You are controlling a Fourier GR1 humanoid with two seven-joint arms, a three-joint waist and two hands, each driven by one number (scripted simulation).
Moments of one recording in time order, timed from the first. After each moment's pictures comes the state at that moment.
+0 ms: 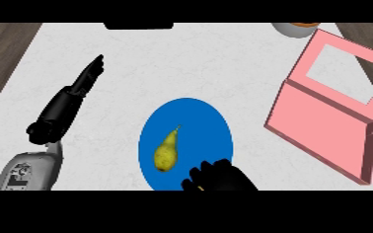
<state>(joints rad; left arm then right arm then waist) -0.20 0.25 0.01 -1.55 -0.13 -0.20 -0.07 -0.12 -0.27 0.86 -2.02 1.19 0.15 0.27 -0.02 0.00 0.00</state>
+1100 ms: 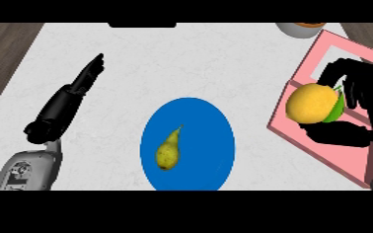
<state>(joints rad) -0.21 0.25 0.02 -1.55 -0.14 -0.22 -0.08 -0.28 -0.34 -0.03 -2.04 0.82 0.29 0.36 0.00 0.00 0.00</state>
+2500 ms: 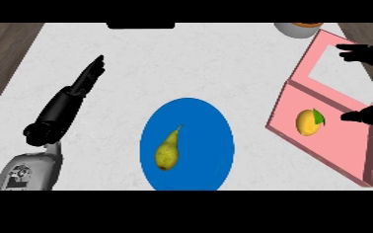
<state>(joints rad) -0.19 0.23 0.03 -1.58 -0.15 -0.24 -0.05 -0.41 -0.53 -0.34 -1.28 0.41 0.58 -0.24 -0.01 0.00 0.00</state>
